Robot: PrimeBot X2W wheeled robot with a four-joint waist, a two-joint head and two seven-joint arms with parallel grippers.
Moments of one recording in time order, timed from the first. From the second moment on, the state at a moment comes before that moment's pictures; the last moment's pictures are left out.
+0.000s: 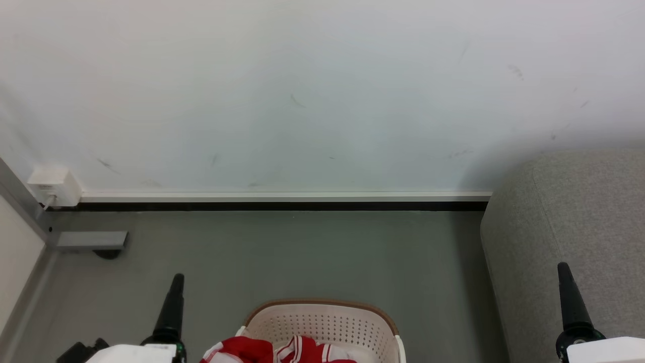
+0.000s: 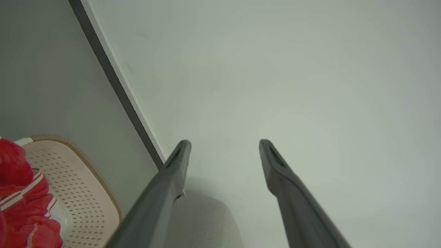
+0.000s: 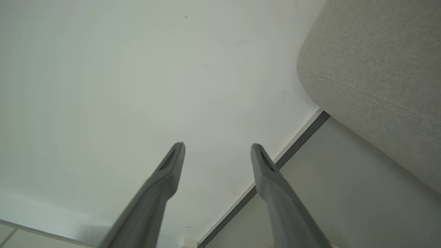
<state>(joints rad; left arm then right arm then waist) -0.08 0.04 0.03 0.28 -1.37 -0.10 0.00 -0.07 -0.05 -0.05 0.21 1.21 0.13 0.00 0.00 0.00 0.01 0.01</state>
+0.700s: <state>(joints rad) -0.08 0.04 -0.07 0.25 -0.94 -0.01 -0.08 -0.03 -0.05 0.02 0.18 0.73 0.13 -0.08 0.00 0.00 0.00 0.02</state>
